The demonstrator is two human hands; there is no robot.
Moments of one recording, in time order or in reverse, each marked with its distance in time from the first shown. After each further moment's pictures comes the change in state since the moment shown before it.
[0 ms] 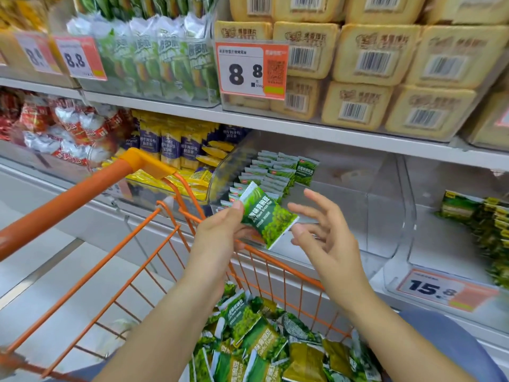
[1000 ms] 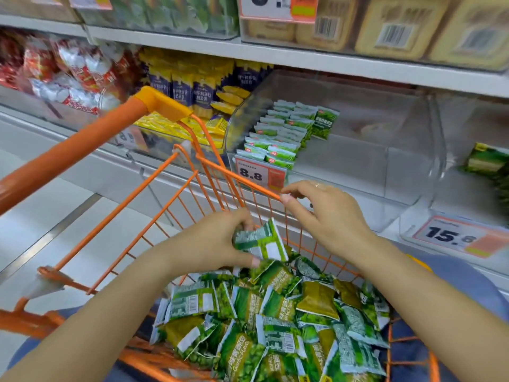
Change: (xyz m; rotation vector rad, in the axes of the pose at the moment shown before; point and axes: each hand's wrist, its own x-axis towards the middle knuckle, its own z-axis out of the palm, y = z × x) left_hand -0.014 -0.030 -0.072 1.160 -0.642 0.197; right_hand -0.004 0.010 0.017 -0.828 -0.322 -0.058
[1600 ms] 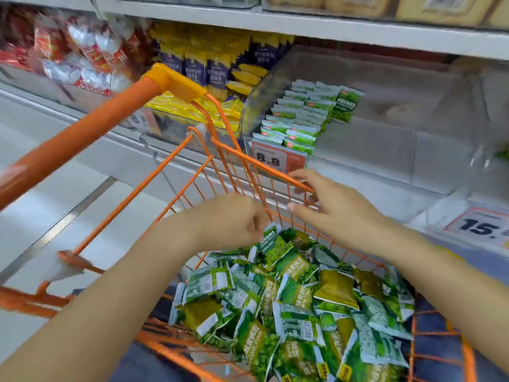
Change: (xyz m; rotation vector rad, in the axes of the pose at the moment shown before) left_hand 0.009 0.001 -0.015 0.316 -0.116 -0.043; right_hand 0.004 -0.009 0.002 -0.013 -0.317 0.040
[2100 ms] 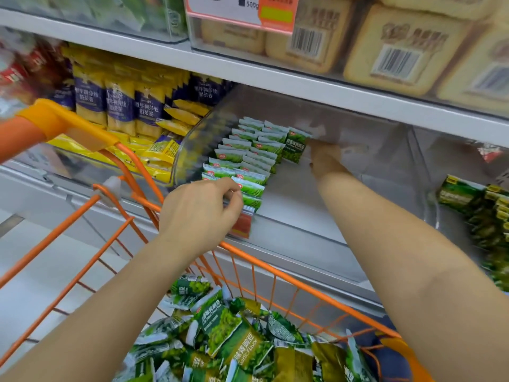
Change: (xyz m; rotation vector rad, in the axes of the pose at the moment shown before) left_hand 0.122 -0.008 -0.020 -0.069 0.767 -0.085; right_hand 0.181 0.147 -0.057 0.923 0.600 0.726
